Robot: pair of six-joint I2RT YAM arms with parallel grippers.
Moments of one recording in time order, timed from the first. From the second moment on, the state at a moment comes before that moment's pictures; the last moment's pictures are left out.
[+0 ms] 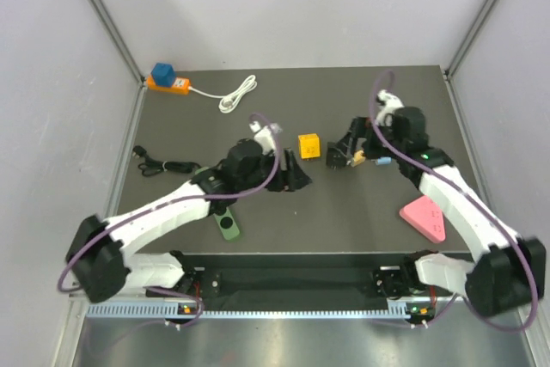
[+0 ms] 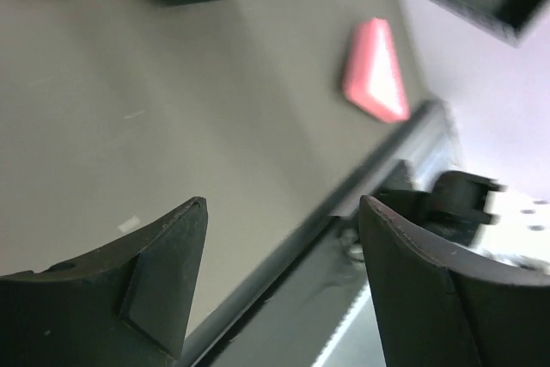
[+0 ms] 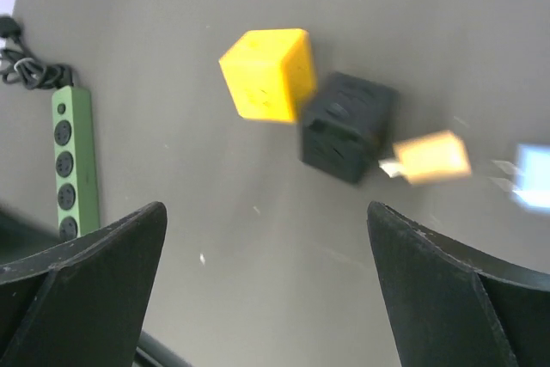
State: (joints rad) left arm -0.83 1.32 0.89 -0.02 0.24 -0.78; right arm 0.22 1.07 0.86 -0.31 -0.32 0.34
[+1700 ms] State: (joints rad) left arm -0.10 1.66 1.18 -0.13 0.05 -0.45; right arm 0.54 1.91 1.69 -0.10 -0.06 0.60
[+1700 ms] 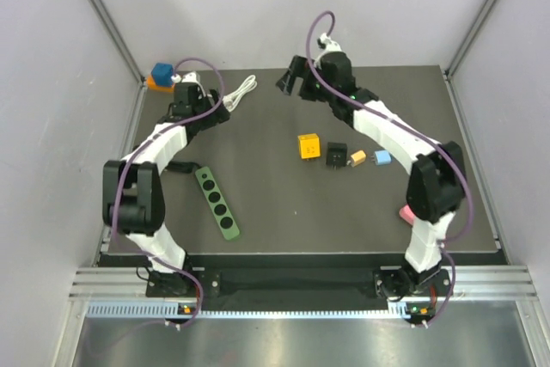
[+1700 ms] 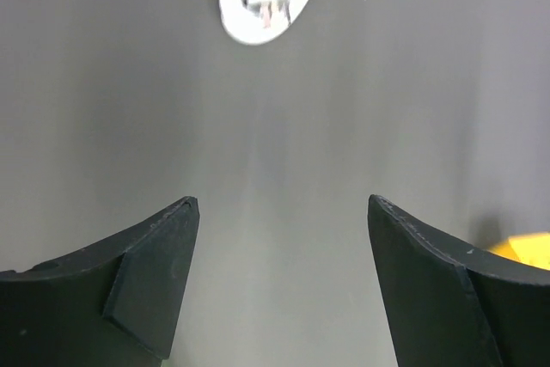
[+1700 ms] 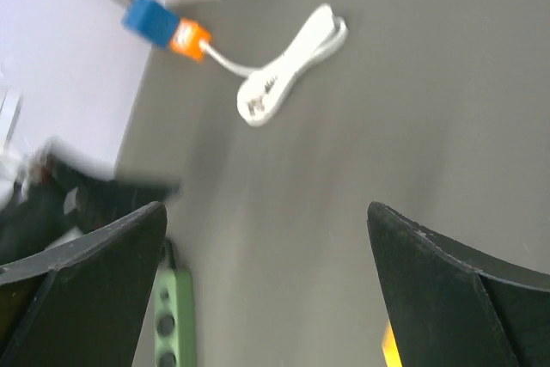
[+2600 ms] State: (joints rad) left arm -0.09 2.41 1.92 -0.16 0.09 -0.17; right arm 0.47 1.26 0.96 -0.08 -0.24 0.49
